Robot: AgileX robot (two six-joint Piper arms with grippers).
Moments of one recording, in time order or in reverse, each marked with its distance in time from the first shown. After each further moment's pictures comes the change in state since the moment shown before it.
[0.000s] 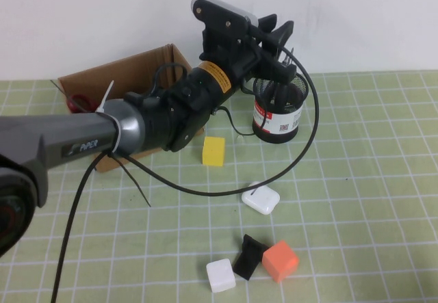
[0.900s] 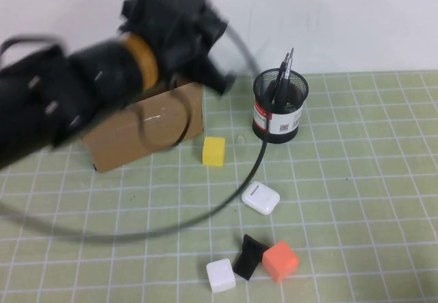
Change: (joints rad) right arm 0.000 0.000 0.000 0.000 0.000 0.000; left arm 0.022 -0.544 0.272 0.420 0.569 -0.162
